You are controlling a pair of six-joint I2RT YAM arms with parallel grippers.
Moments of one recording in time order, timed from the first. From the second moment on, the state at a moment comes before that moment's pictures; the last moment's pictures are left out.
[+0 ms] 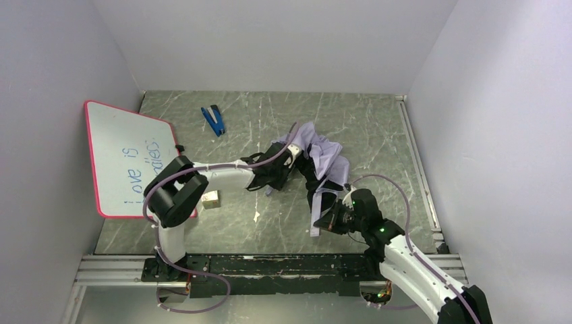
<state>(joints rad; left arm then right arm) -0.85 1.87 1.10 -0.12 -0.12 -0.19 0.47 0.63 0.15 -0.23 -0.39 0.85</state>
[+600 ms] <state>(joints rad) -0.77 1.93 1.20 -0.17 -0.12 -0.07 0.47 0.58 0.63 -0.57 -0.35 0.78</state>
